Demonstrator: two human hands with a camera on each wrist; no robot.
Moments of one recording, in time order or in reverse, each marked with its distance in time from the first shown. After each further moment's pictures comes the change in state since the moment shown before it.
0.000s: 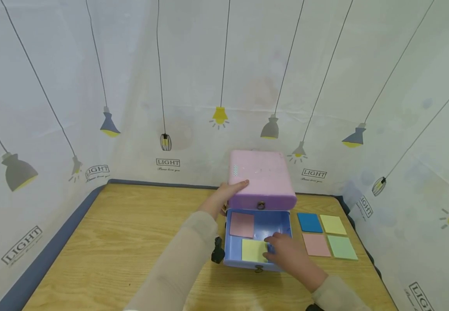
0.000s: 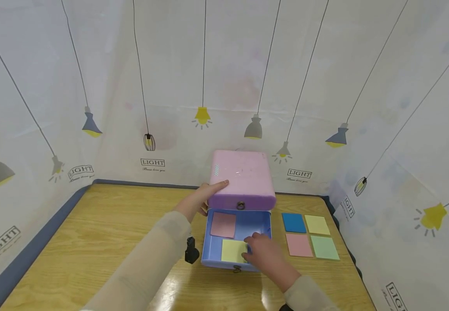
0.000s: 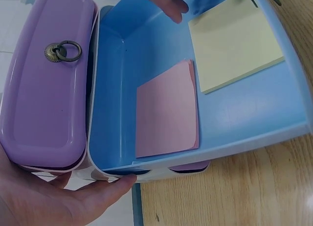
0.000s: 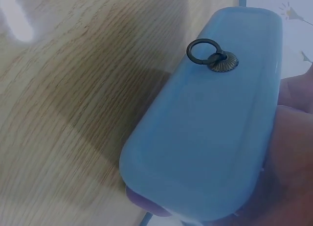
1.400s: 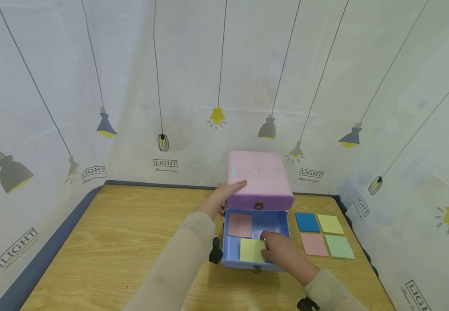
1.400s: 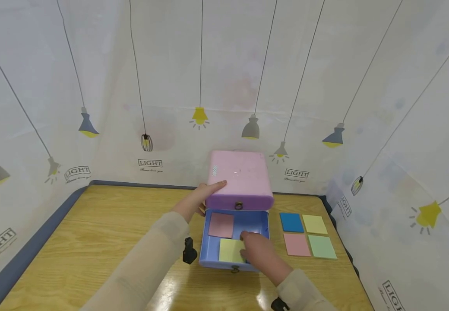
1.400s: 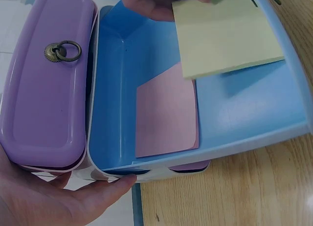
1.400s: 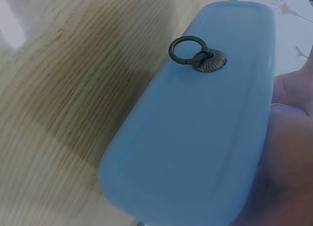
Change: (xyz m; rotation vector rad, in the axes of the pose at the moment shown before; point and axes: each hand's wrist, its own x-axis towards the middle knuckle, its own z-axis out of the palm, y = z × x) left_hand -0.005 0.000 -0.001 0.017 -0.007 0.033; right_hand 0.012 -0.008 -0.004 0.091 -0.098 0.077
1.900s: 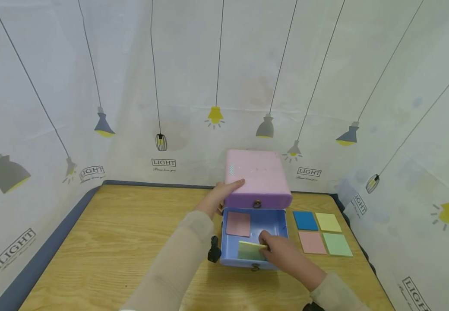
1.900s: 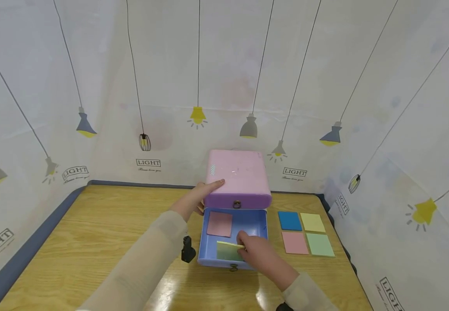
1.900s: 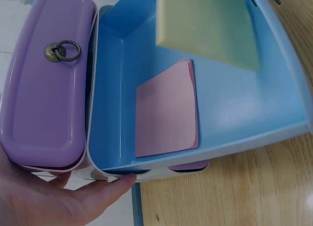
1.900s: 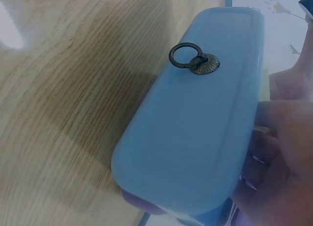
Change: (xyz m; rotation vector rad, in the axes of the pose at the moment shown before) left_hand -0.007 0.003 0.000 0.013 0.011 0.003; right_hand -0.021 0.006 -0.007 0.132 0.077 -0.234
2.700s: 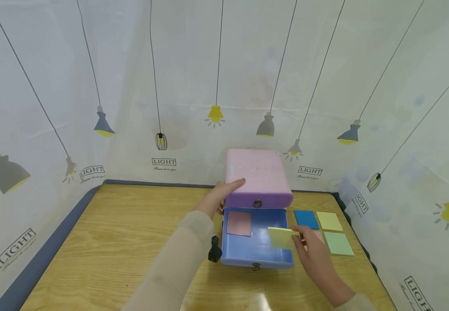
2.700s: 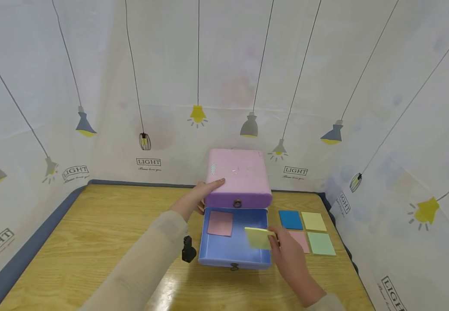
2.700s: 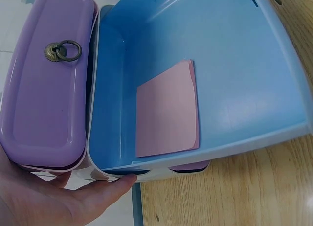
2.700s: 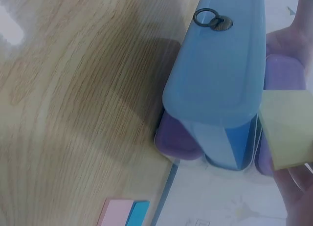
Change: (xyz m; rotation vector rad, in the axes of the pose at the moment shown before) left_hand 0.002 -0.001 -0.001 -0.030 -0.026 -0.007; right_hand -0.045 0.029 -0.009 -0.061 0.687 0.009
